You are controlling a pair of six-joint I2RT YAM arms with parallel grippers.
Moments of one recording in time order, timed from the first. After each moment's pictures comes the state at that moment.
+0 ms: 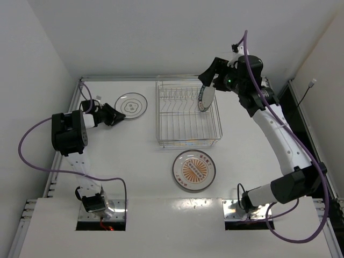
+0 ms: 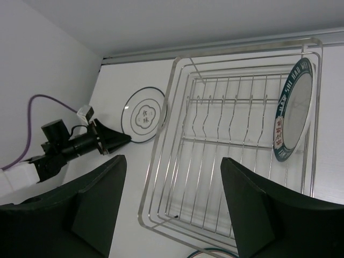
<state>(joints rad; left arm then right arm) 0.24 2.07 1.12 0.19 0.65 -0.72 0.29 1.44 1.53 -0.40 -0.14 0.47</state>
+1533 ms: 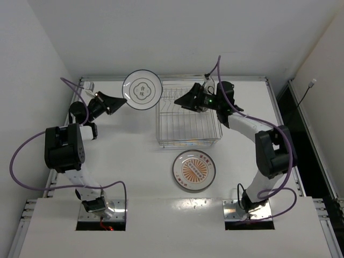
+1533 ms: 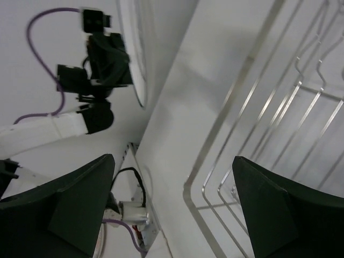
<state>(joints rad) 0.24 1.77 0.81 1.21 1.01 -1.33 0.29 1.73 1.08 0.40 -0.77 0.81</state>
